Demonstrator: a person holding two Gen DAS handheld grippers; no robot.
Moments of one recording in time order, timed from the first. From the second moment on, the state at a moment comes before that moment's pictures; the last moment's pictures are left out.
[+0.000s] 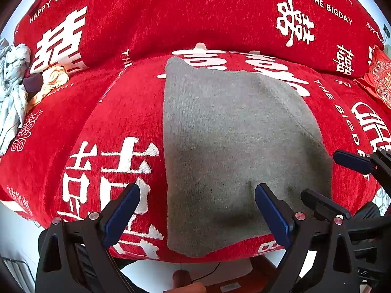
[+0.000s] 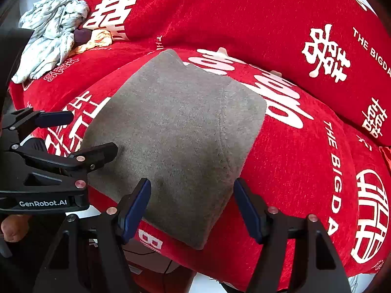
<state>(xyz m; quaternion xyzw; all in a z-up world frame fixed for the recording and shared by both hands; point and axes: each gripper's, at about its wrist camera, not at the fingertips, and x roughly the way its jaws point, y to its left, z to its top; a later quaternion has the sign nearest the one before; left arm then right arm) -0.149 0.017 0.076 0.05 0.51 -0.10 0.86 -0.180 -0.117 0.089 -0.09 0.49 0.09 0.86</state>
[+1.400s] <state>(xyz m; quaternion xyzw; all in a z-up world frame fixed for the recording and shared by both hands) -0.145 0.012 0.074 0.05 0.51 -0.10 0.85 -0.176 -0.116 0.086 -0.08 0.49 0.10 0.86</state>
